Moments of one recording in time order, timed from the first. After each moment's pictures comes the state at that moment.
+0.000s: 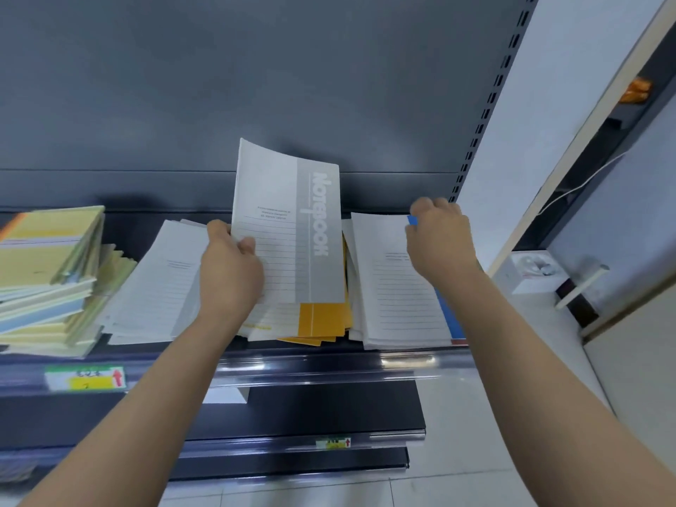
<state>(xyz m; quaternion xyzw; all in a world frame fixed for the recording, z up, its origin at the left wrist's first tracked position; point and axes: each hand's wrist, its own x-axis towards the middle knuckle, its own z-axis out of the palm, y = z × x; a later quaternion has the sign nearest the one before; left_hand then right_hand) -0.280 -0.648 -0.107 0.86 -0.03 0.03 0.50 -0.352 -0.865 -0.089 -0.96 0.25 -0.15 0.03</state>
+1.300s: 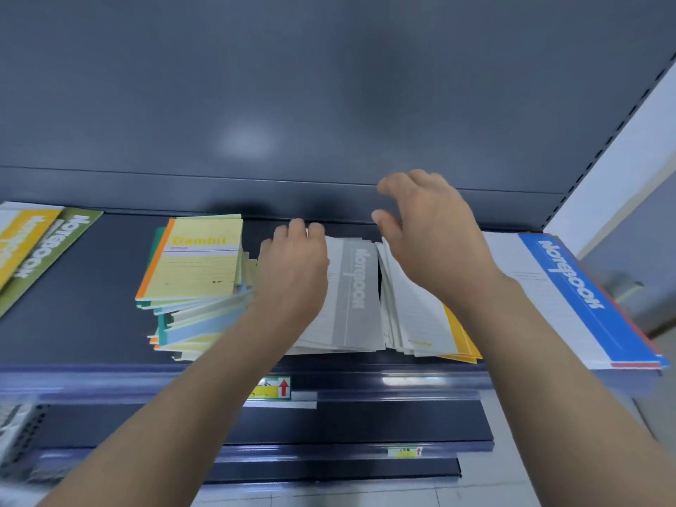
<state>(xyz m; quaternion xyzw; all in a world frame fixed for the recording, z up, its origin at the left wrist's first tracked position) -0.195 -0.506 -0.097 0.95 -0.27 0.14 0.06 -0.272 -0.625 -0.016 -0.98 0.09 -0.17 0.02</state>
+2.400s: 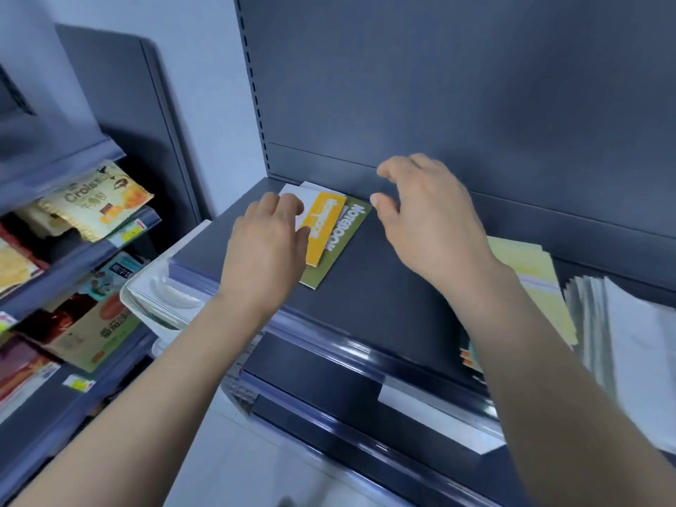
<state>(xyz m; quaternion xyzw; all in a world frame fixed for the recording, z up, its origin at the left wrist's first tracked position) -0.094 -0.128 -0.089 0.94 -0.10 0.27 0.18 -0.111 -0.297 -0.021 -0.97 -0.10 -0.18 0.12</state>
